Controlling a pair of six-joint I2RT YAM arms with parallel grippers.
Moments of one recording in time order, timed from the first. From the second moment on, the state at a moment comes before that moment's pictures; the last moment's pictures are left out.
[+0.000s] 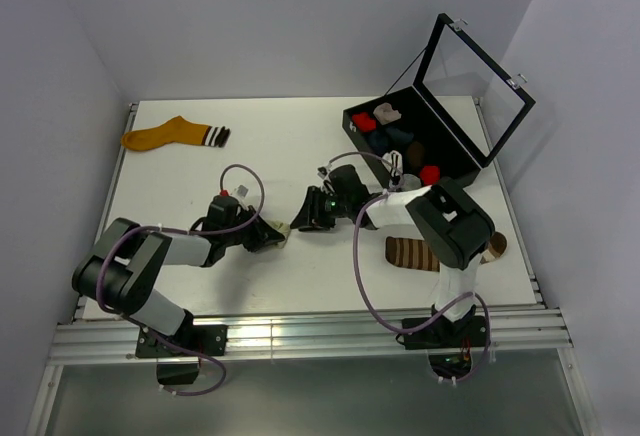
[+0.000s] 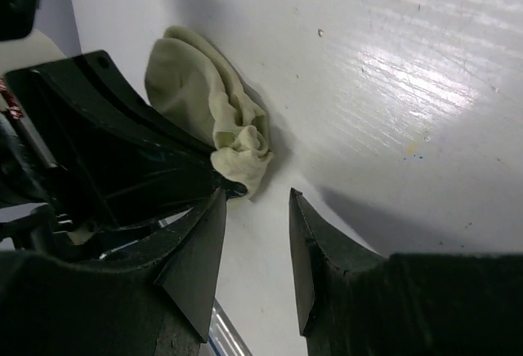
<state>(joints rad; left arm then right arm) -0.43 1.54 0.40 0.45 0.39 -0.98 0.63 1.86 0.88 0.29 -0.51 0.85</state>
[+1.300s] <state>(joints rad) -0.38 1.40 0.48 0.21 0.31 -0.87 0.68 1.98 1.03 0.17 -0.47 0.78</state>
